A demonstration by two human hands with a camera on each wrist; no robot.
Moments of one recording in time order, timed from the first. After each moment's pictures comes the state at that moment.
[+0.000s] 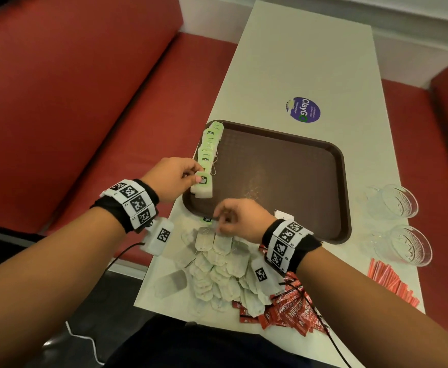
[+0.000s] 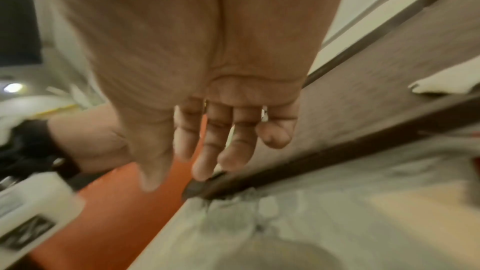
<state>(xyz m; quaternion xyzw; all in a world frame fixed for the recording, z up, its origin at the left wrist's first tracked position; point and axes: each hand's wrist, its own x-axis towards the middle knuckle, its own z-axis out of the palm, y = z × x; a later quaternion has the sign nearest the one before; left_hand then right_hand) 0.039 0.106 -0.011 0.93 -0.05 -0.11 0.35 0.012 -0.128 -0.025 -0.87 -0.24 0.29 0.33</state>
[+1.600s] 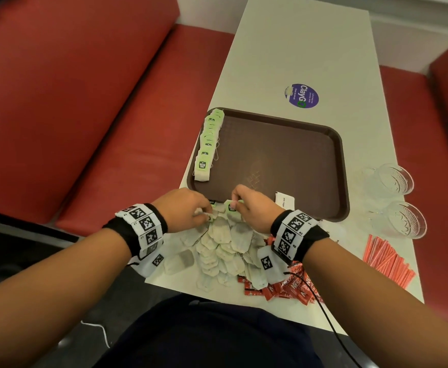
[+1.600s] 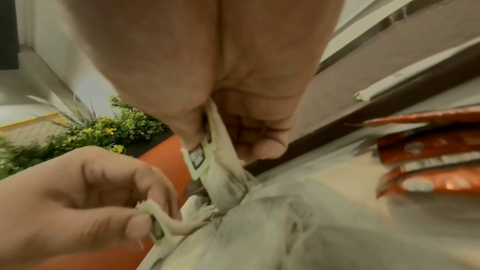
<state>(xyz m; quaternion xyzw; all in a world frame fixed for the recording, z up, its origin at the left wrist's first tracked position) -0.038 0.083 -0.024 0.95 -0.21 -0.19 0.15 -0.017 -0.138 -0.017 -0.90 -0.18 0.27 0.29</state>
